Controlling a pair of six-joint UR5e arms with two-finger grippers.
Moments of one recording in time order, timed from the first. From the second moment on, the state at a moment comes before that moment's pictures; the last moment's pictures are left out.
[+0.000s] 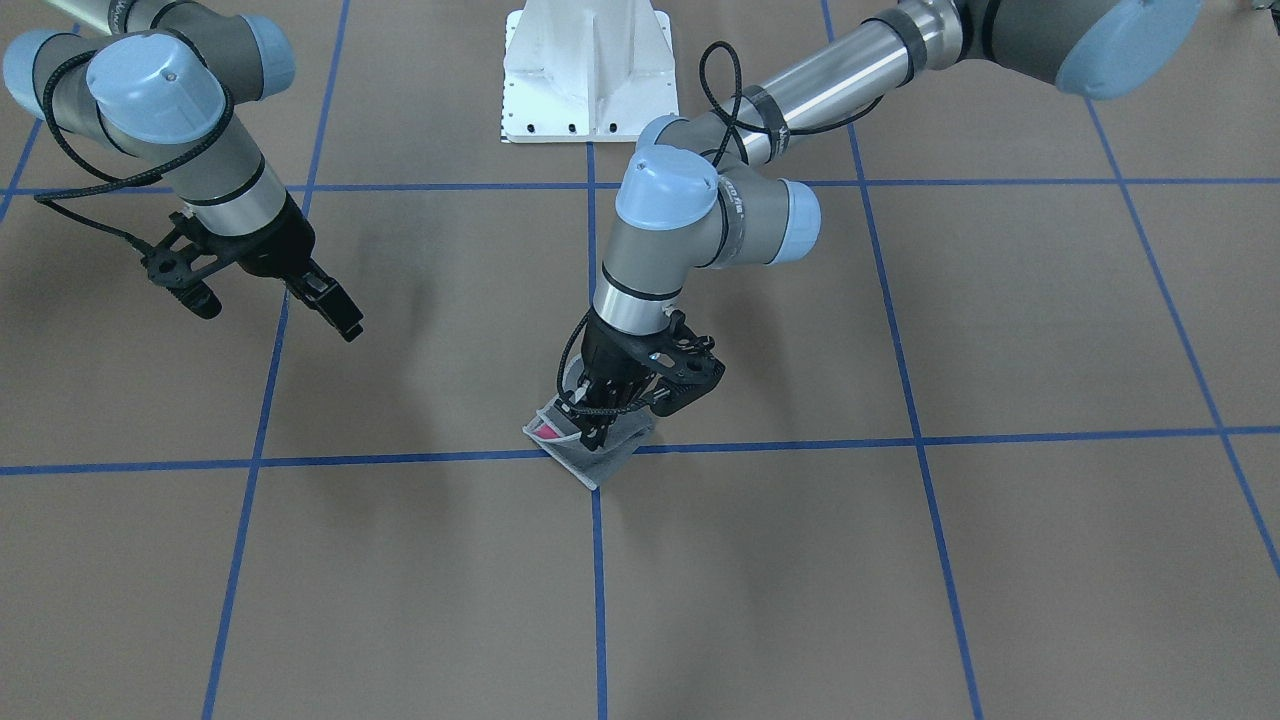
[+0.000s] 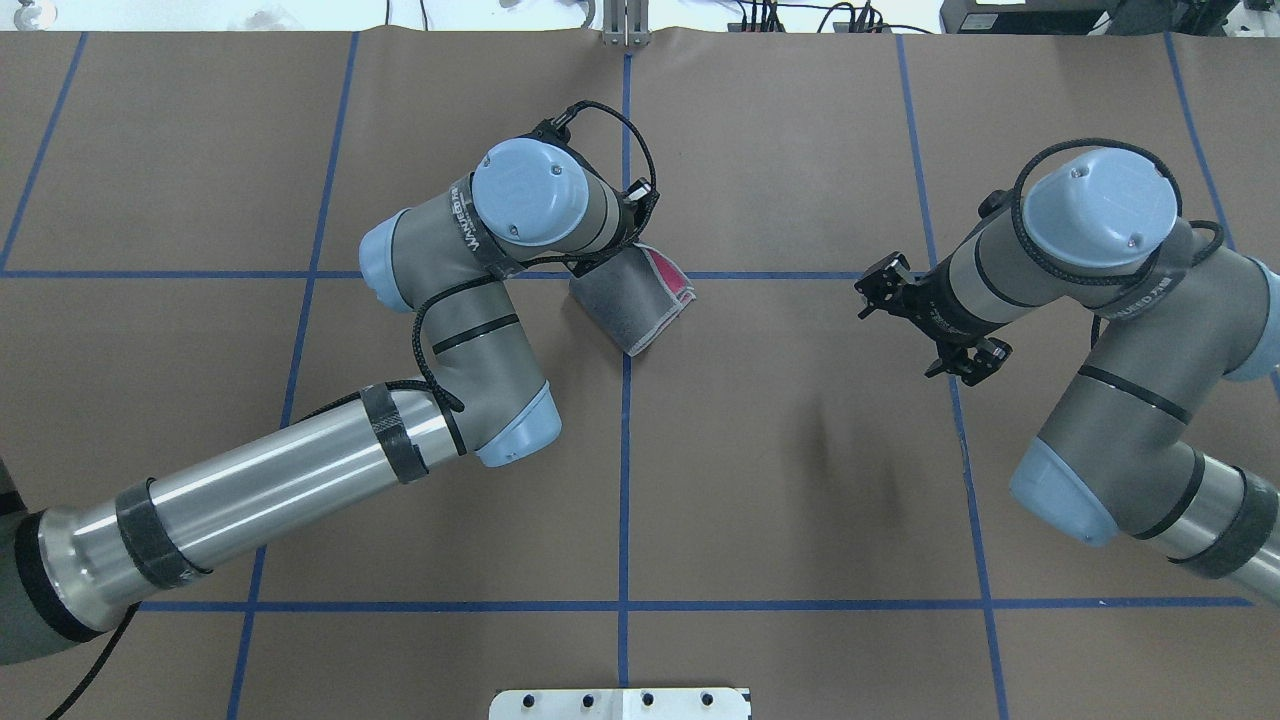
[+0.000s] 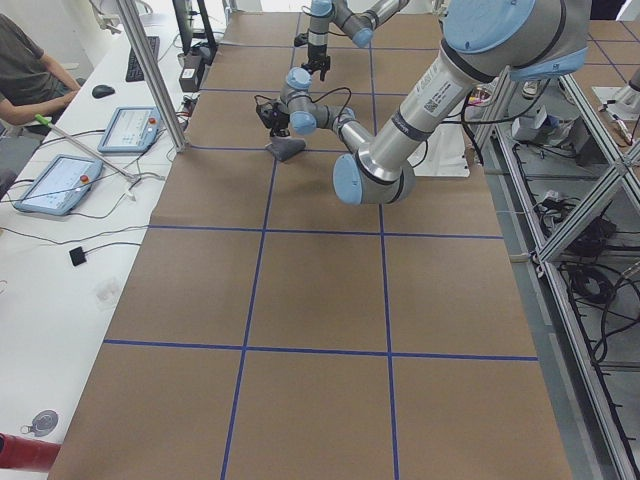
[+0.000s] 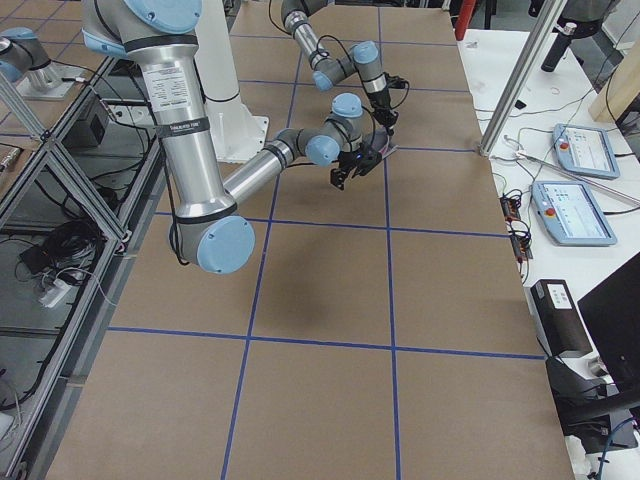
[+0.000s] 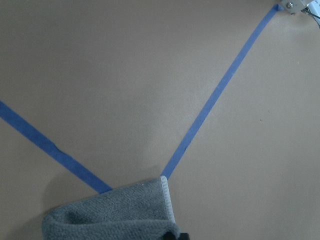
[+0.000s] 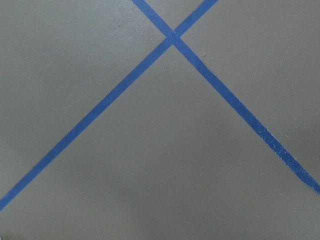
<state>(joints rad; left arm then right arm) -0.60 -2.50 -1.16 -2.17 -1.67 -1.93 0.73 -1.30 1.88 -1.39 2.01 1.81</state>
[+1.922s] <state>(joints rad) -0.75 -2.18 -1.49 -2.20 -1.89 -1.81 0.59 -0.94 1.51 -1.19 1.85 1.54</state>
